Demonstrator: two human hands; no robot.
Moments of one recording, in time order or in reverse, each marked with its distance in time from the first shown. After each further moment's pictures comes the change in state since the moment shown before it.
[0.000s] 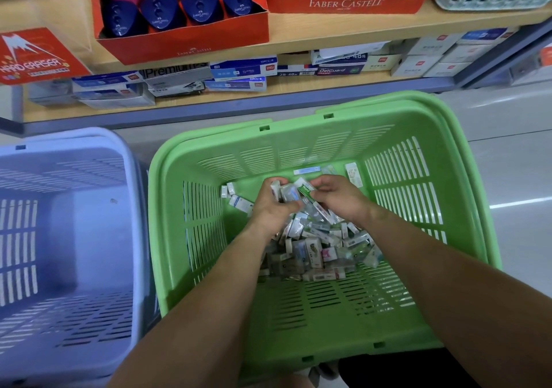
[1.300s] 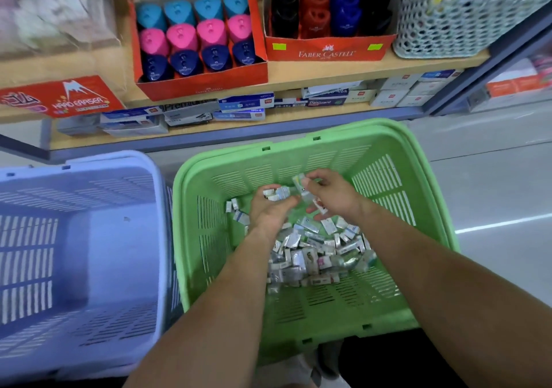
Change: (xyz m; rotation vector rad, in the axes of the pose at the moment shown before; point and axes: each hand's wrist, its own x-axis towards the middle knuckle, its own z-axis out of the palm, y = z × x) left_hand -0.044 0.056 0.001 -0.291 0.149 -0.139; right_hand -0.041 -0.059 -0.006 0.114 0.057 -0.029
